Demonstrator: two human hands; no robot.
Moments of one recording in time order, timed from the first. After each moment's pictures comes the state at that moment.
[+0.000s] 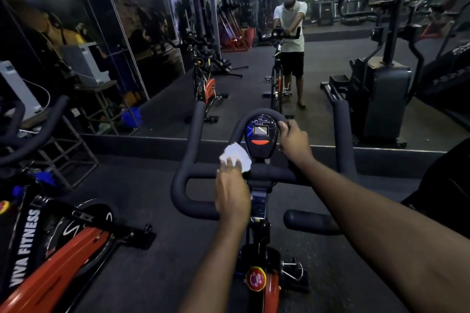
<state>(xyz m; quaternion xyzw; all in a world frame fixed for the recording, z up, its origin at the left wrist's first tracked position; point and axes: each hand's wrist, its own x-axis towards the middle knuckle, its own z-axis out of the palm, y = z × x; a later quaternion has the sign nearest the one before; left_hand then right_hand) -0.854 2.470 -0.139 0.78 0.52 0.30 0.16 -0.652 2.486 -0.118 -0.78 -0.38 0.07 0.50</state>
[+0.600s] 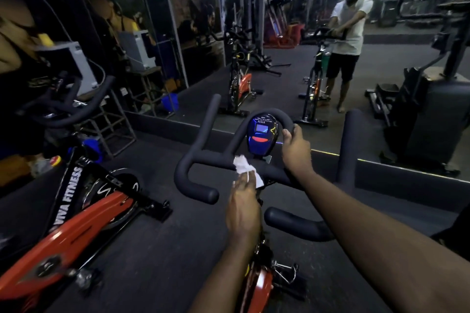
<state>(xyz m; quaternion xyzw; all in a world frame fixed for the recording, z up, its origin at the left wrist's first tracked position) -0.827 2.399 -0.168 0.76 0.54 0.31 0.16 -0.655 2.467 -0.124 -0.75 -0.42 0.11 0.50</state>
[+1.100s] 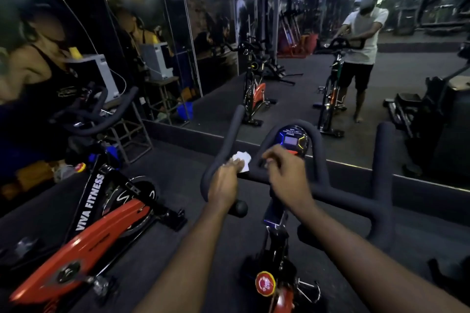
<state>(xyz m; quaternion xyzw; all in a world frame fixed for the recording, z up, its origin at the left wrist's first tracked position) -0.915 2.500 -0.120 0.82 0.50 0.27 0.09 -0.760 2.436 -0.102 -0.56 -0.60 0.04 0.57</state>
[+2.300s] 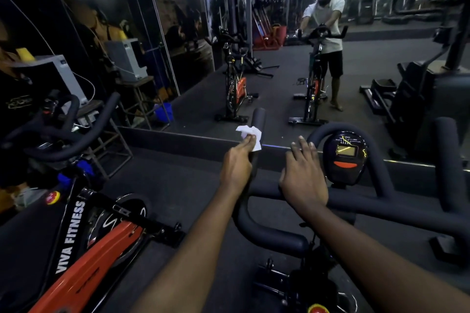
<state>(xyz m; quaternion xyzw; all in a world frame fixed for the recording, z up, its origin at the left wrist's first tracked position) -0.928 2.682 -0.142 0.84 0.36 0.38 0.14 -0.808 2.551 -0.127 -0.80 -0.53 -0.20 0.18</state>
